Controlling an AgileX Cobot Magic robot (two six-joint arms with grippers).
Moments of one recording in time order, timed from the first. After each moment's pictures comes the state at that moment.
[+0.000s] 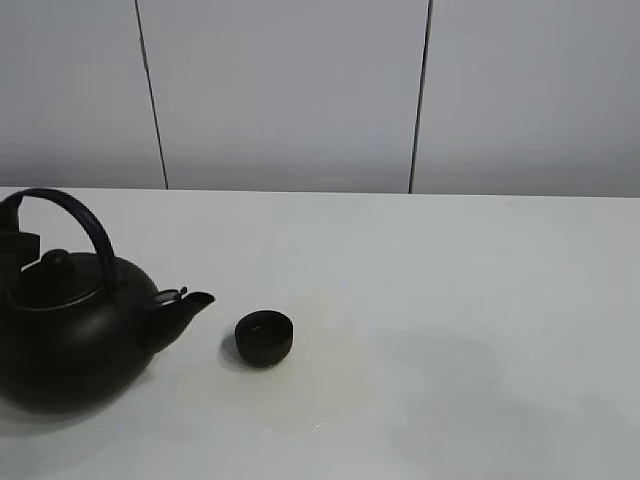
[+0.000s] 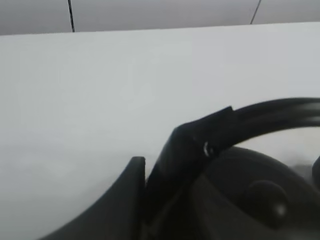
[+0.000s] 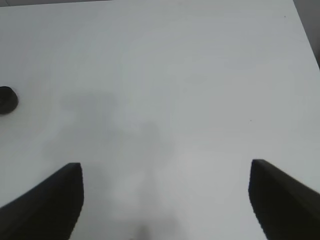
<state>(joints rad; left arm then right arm) -0.01 1.73 -0.29 0.45 -1.02 -0.18 -0.02 0.03 -0.47 0.03 1.08 -0.02</state>
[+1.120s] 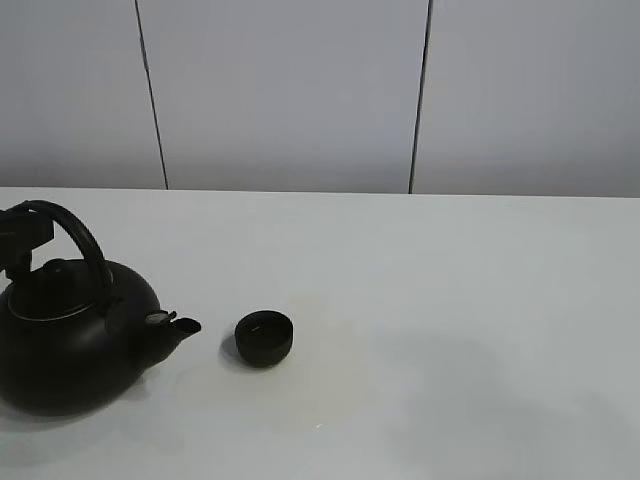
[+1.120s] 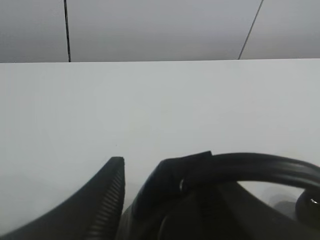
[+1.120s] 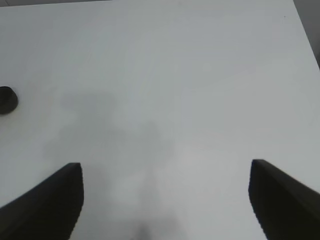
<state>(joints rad) -0.01 1.74 -0.29 0.44 -1.11 -0.21 -0.02 0.03 -0.47 0.03 1.08 -0.02</state>
